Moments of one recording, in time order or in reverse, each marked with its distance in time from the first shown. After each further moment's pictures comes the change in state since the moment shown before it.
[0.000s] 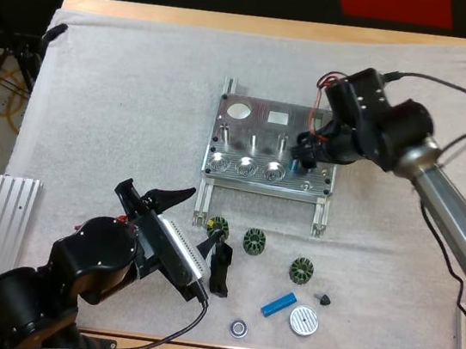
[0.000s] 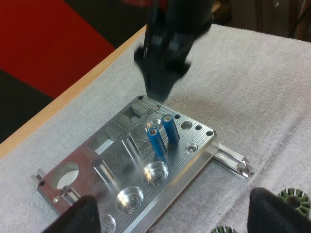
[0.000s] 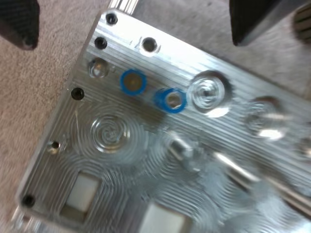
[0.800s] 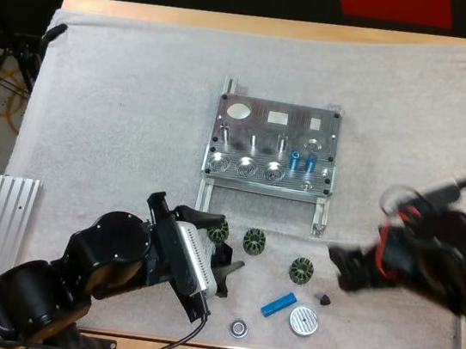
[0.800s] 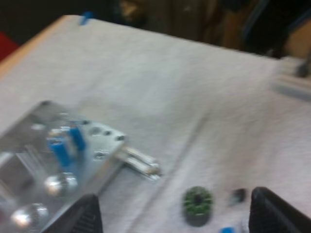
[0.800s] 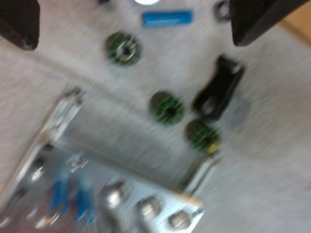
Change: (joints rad) left arm 0.000 0.045 0.000 -0.001 0.284 -0.047; right arm 0.181 -0.784 0.451 0.053 -0.073 0.114
